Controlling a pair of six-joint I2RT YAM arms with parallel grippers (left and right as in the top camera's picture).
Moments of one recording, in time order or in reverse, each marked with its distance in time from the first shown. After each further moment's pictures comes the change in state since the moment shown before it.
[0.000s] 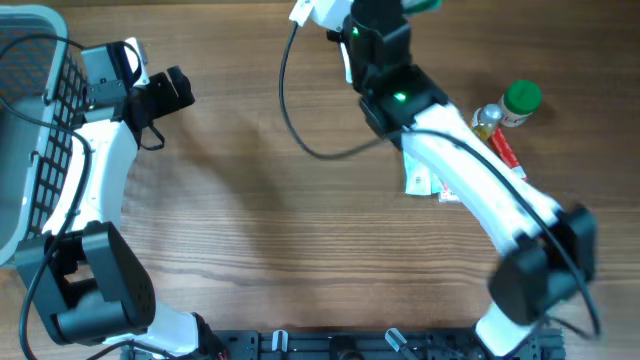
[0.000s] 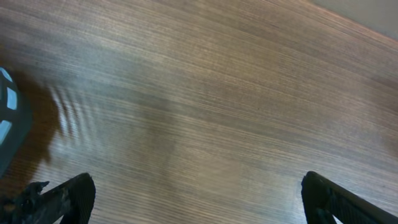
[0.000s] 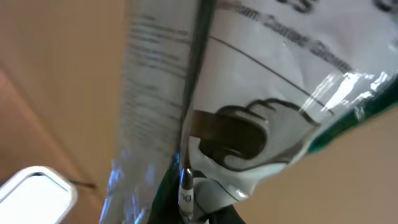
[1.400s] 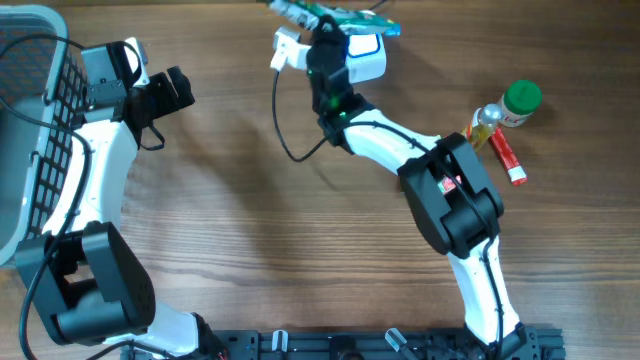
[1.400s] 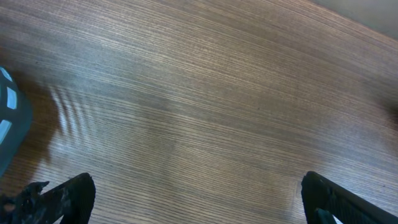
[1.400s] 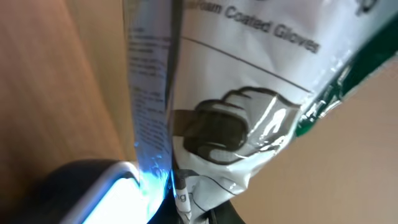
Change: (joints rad) left arm 0.000 0.000 0.000 -0.002 0.001 0.000; right arm 0.037 0.460 -0.005 0.370 0.106 -0.216
